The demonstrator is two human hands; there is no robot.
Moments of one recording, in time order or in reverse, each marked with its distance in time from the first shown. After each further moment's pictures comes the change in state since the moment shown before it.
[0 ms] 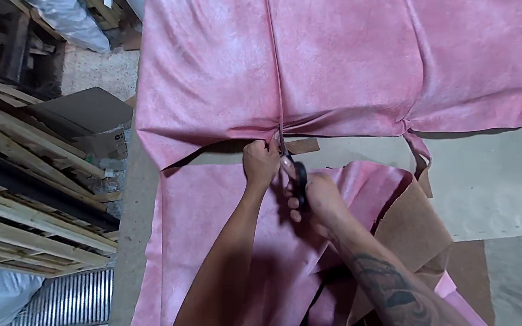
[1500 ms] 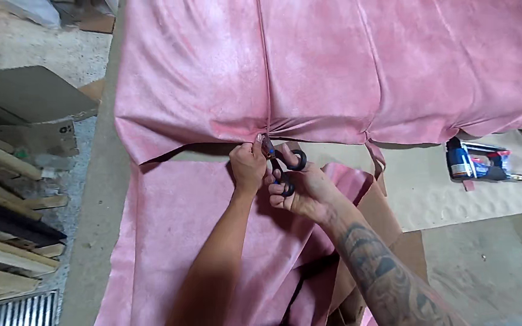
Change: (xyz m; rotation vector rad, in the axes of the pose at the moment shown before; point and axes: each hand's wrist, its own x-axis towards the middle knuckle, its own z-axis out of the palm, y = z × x) left_hand -0.013 -0.006 0.014 -0.110 0.345 0.151; right_hand 0.000 -0.012 -0.010 0.380 -0.401 0.159
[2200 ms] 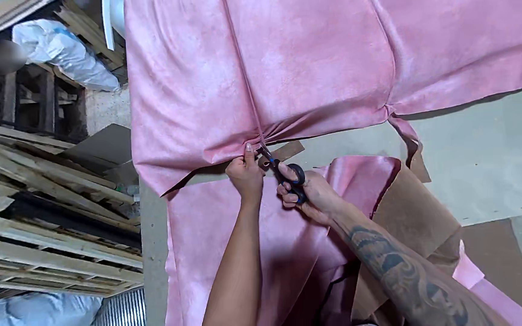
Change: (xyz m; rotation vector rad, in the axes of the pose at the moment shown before) left_hand 0.003 0.000 0.006 -0.219 -0.063 -0.215; right_hand 0.020 0.004 -0.060 -0.084 -0.035 -0.228
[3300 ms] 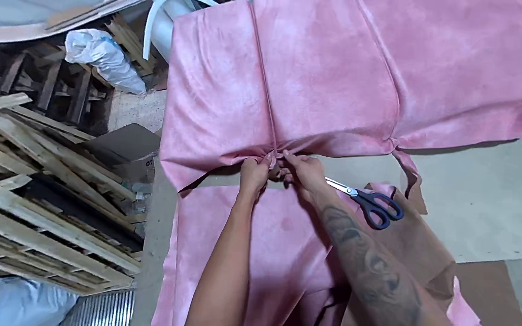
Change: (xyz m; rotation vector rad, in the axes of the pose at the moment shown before) left_hand 0.042 0.033 -0.014 0.286 -0.433 -0.422; right_hand 0.076 -0.035 0.008 -0.271 0.352 -0.228
